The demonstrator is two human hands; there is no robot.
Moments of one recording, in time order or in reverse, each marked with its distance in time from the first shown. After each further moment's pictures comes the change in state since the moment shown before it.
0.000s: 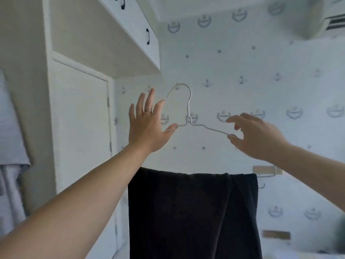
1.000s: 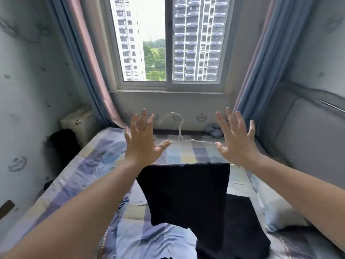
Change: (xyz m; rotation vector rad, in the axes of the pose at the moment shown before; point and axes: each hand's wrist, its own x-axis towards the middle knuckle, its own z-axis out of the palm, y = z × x) left_hand -0.211 0.718 0.115 -1.437 -0.659 0.828; right_hand -0.506 0.234 -0.201 -1.112 -0.379 1.351
